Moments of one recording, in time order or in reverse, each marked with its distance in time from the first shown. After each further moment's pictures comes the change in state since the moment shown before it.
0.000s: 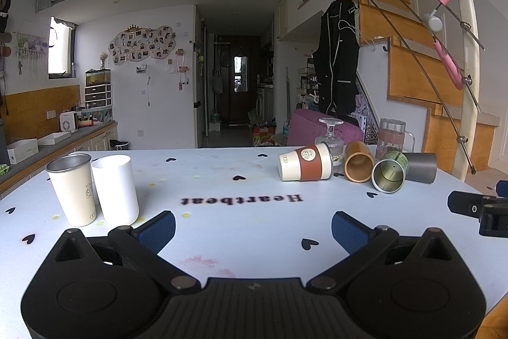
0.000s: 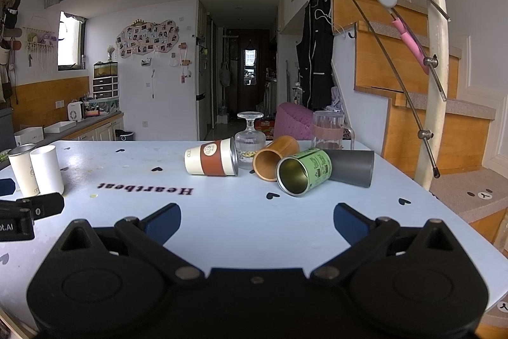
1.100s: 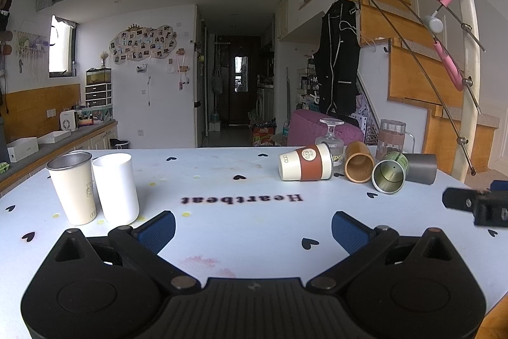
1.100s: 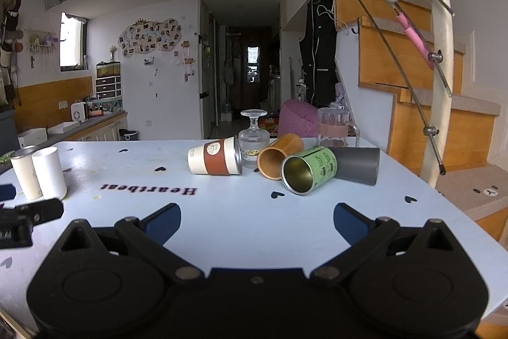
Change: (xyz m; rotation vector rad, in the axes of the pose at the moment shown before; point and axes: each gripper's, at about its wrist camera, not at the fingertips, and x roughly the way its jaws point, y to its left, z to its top) left arm 0.000 0.002 -0.001 -0.006 -0.002 0.000; right arm 0.009 -0.001 0.000 0.022 0.012 0.017
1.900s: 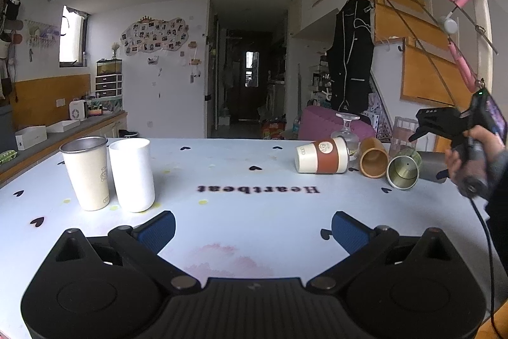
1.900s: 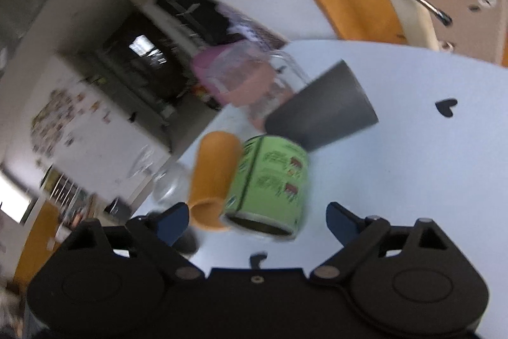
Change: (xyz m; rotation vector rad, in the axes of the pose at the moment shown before) left arm 0.002 0.018 -0.010 -0.034 0.022 0.030; right arm 0.221 -0.123 0.049 0.815 0.252 -0.109
